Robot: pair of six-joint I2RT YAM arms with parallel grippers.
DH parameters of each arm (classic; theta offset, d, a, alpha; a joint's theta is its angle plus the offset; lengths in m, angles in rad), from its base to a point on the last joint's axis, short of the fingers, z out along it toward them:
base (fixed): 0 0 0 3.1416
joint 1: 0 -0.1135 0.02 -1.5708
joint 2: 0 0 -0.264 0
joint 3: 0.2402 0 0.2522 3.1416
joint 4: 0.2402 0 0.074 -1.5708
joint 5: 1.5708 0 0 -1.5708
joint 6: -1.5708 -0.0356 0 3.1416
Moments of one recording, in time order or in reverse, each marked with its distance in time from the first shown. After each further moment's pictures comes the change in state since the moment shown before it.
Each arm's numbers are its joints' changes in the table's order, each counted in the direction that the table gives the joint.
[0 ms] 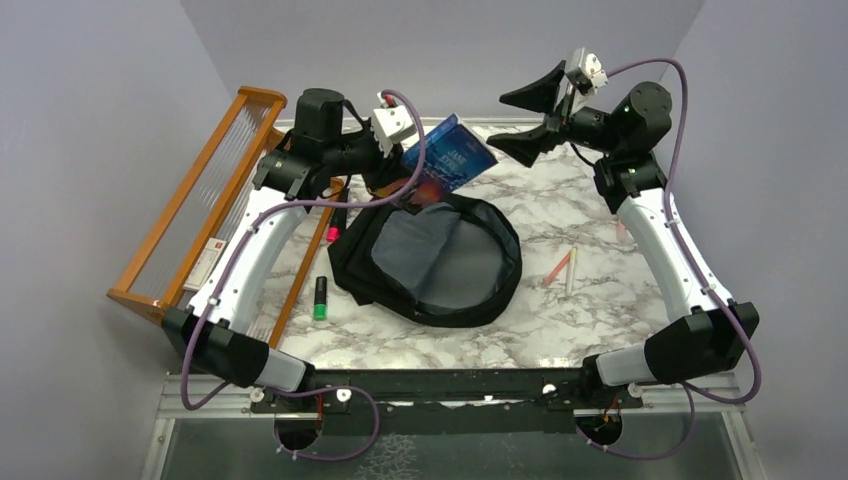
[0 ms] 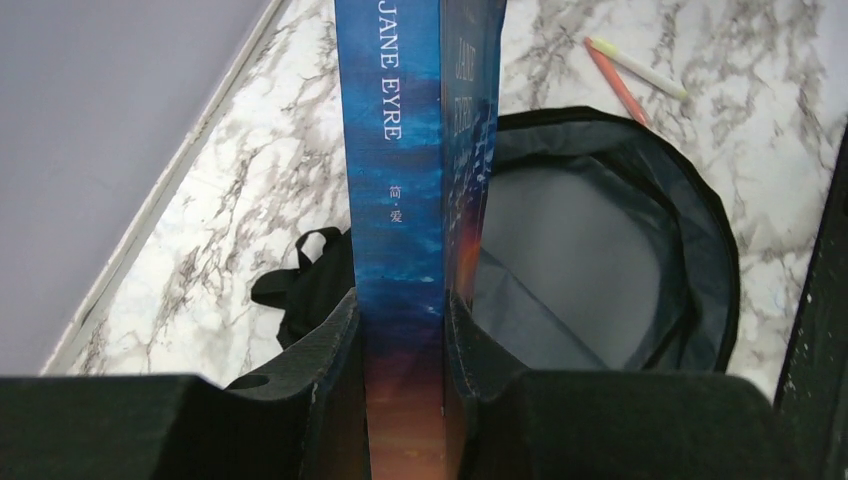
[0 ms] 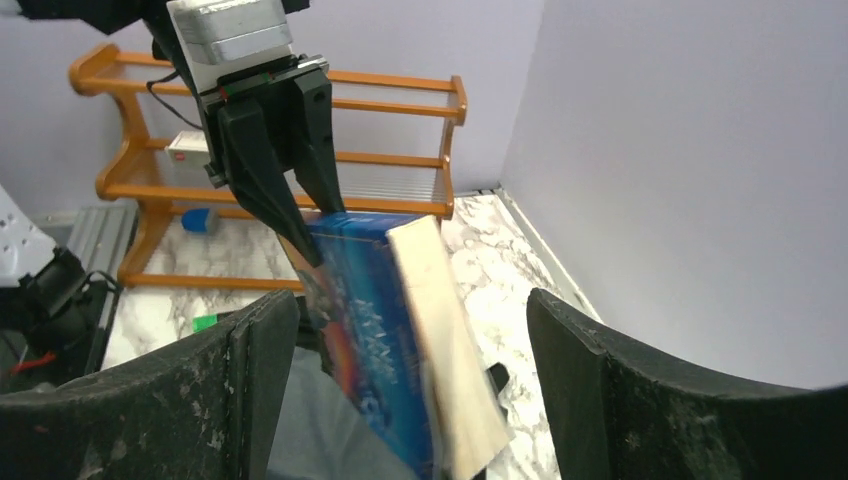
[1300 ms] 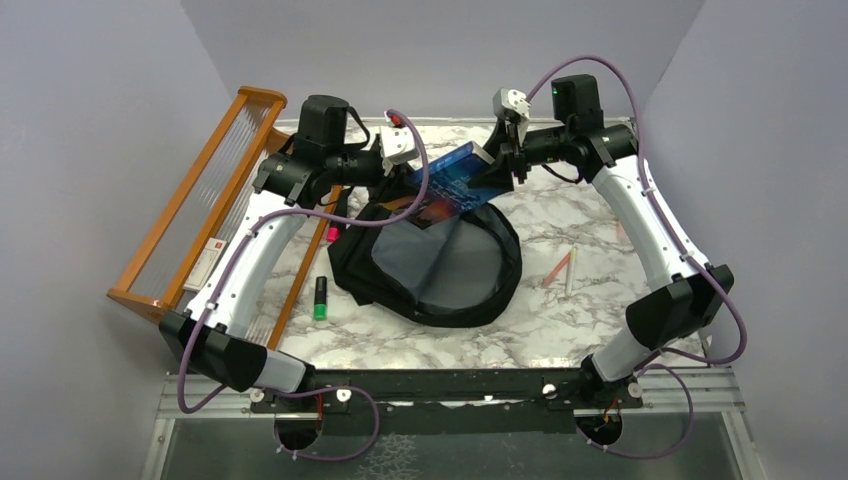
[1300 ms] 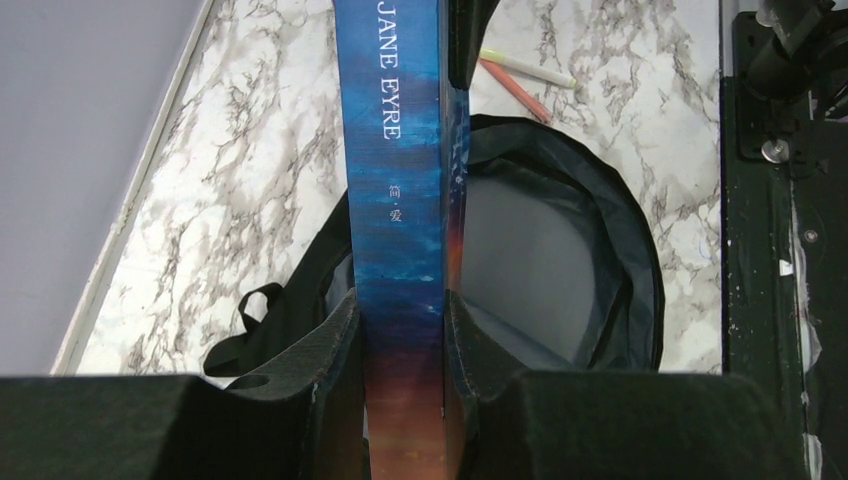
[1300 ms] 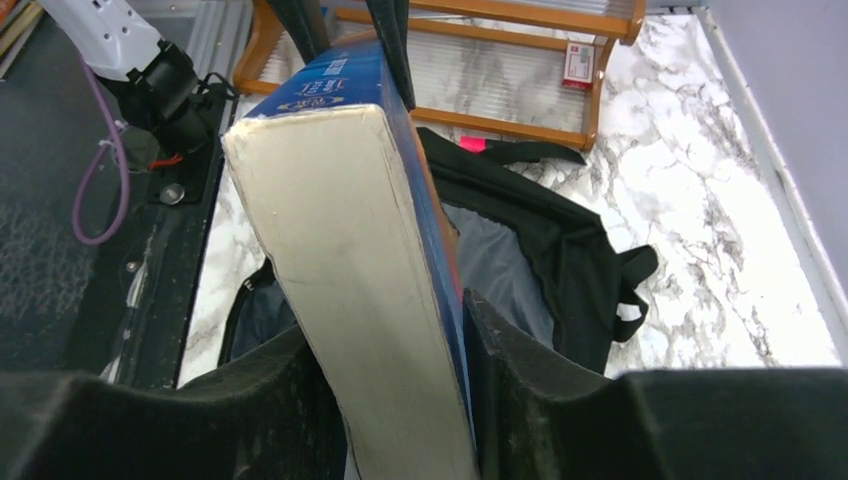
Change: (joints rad) left arm 0.029 0.048 -0.029 0.101 0.226 -0.170; right arm -0.134 -0.204 0.336 1.054 -0.090 0.740
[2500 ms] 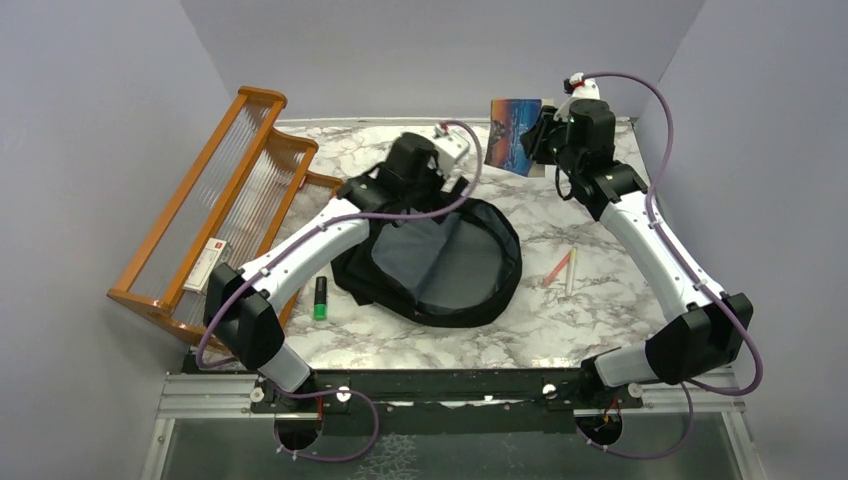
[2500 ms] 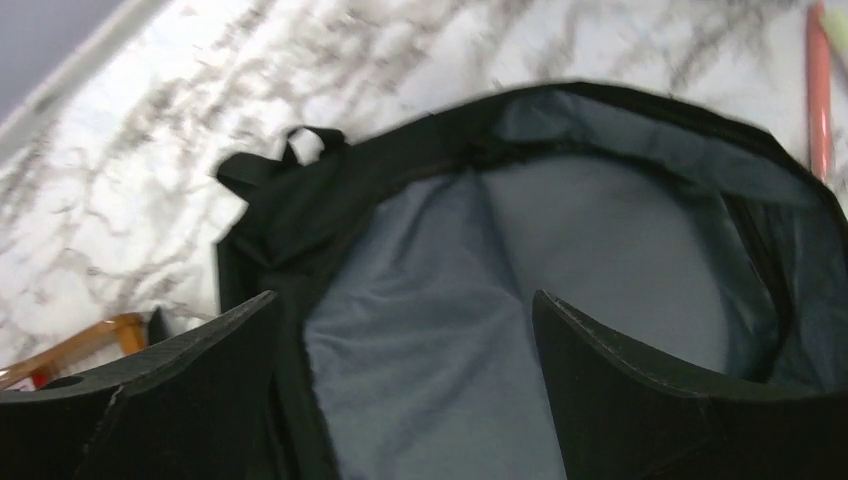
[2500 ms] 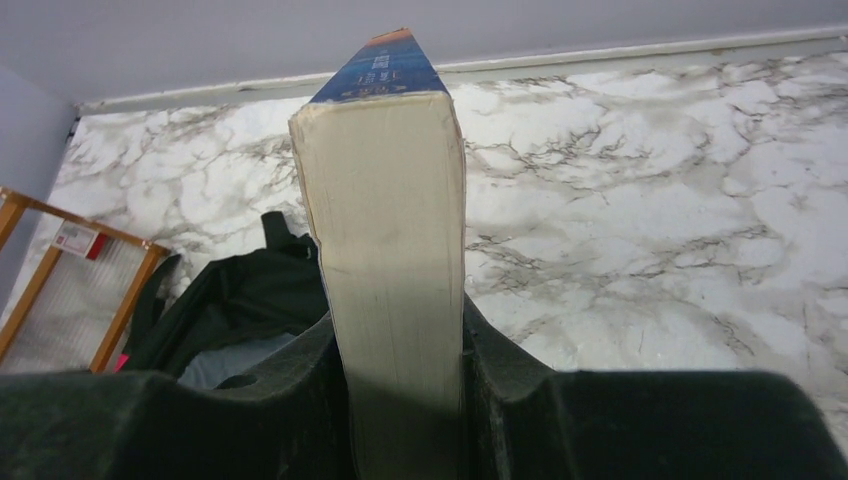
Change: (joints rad) left arm 0.242 -0.136 -0.153 -0.305 -0.891 0.503; right arm 0.003 0.197 -0.364 -0.488 1.219 -0.906
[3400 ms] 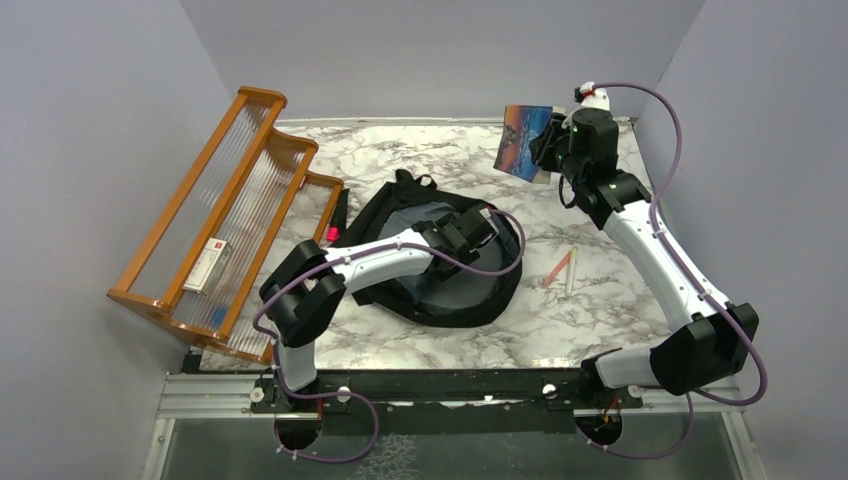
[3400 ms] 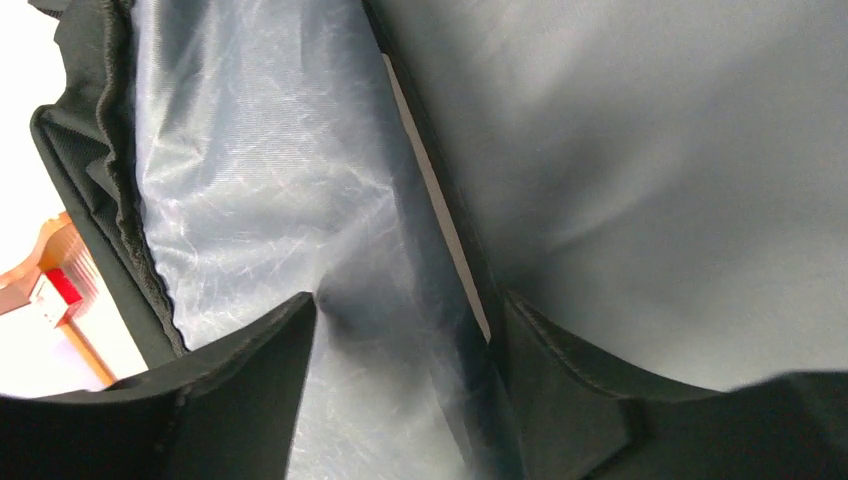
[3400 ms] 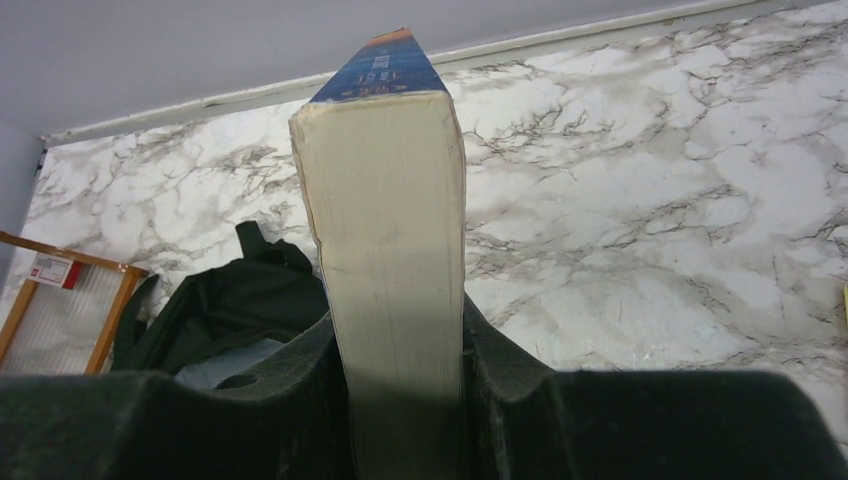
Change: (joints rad) left arm 0.316 -0.268 -0.128 0.157 -0.426 -0.038; right arm 0.013 0.053 -0.067 0.003 0.115 -0.064
